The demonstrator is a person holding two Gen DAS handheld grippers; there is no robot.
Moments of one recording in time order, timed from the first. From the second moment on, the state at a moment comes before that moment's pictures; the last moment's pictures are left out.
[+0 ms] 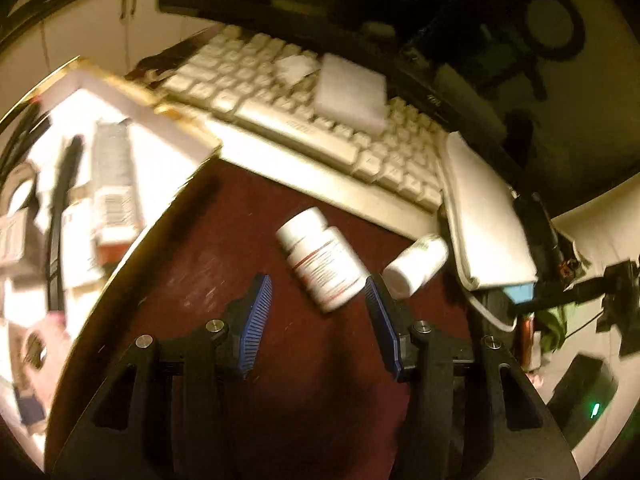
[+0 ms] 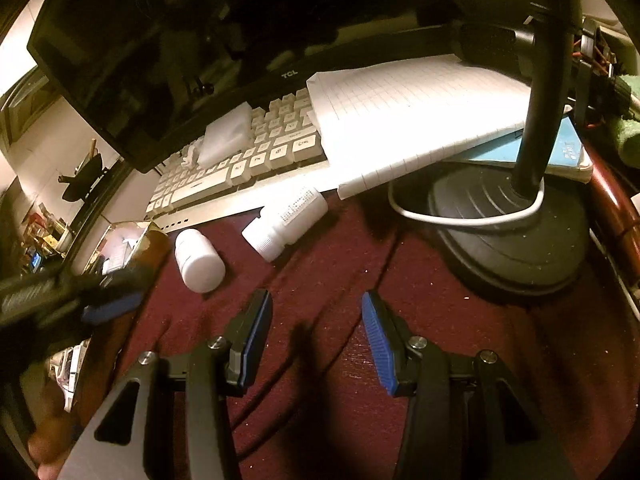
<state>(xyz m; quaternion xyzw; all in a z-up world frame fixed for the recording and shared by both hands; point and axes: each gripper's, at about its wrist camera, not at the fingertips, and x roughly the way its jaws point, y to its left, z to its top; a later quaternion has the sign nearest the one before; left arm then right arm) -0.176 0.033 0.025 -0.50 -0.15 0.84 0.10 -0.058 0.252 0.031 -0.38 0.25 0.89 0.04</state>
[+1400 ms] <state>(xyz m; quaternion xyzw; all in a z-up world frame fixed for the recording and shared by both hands) -0.045 -0.063 0.009 -0.44 -0.09 0.88 0.16 -0.138 0.201 0.051 -0.41 0.16 0.88 0.17</state>
